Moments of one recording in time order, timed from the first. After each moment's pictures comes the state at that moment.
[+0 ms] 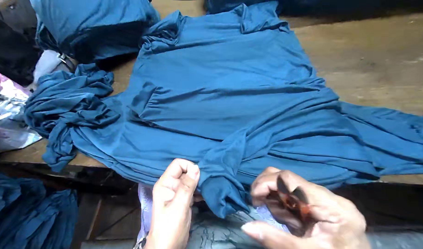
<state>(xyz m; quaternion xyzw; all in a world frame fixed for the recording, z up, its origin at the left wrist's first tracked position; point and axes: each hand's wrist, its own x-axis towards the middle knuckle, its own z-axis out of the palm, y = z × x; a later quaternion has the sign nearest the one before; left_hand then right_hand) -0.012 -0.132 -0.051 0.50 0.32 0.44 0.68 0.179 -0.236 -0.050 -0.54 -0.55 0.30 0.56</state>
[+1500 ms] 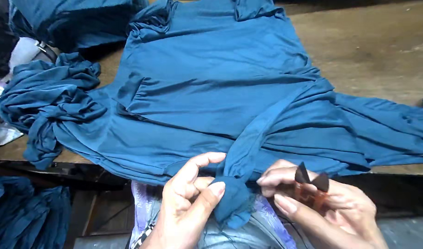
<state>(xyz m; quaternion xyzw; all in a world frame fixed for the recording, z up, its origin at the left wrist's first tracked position) -0.003 -0.141 -0.060 0.60 0.22 0.35 0.68 0.213 -0.253 -0.069 -0.52 -0.52 0.34 0.59</state>
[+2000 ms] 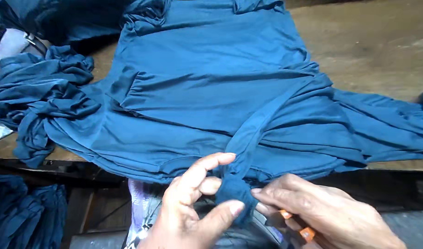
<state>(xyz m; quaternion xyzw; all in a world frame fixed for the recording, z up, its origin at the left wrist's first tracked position) -0.001 -0.141 -0.050 0.66 0.19 0.32 0.65 0.205 -0.262 -0.066 -0.55 -0.67 0.13 0.48</state>
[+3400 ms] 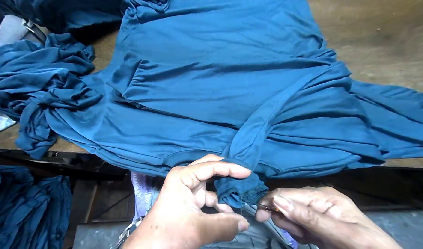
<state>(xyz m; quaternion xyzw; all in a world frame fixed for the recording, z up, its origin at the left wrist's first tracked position) -0.007 -0.133 -0.037 0.57 0.22 0.22 0.76 0.217 -0.277 -0.064 -0.49 -0.42 0.59 0.48</state>
